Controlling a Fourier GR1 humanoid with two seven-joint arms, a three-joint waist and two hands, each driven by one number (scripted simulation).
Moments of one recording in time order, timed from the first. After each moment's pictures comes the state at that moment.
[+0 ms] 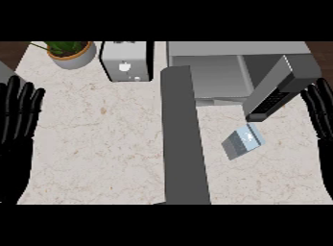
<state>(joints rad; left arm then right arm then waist) 0.00 0.08 0.00 -2.10 0.02 -0.01 0.01 0.01 -0.13 0.01 -2.10 0.02 -0.01 0.02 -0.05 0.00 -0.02</state>
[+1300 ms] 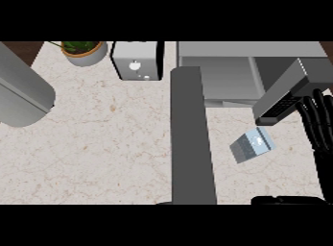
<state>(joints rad) 0.27 0.16 0.28 -2.24 0.54 -0.30 0.13 0.08 -0.10 0.01 -2.13 0.01 0.05 0.09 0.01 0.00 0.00</state>
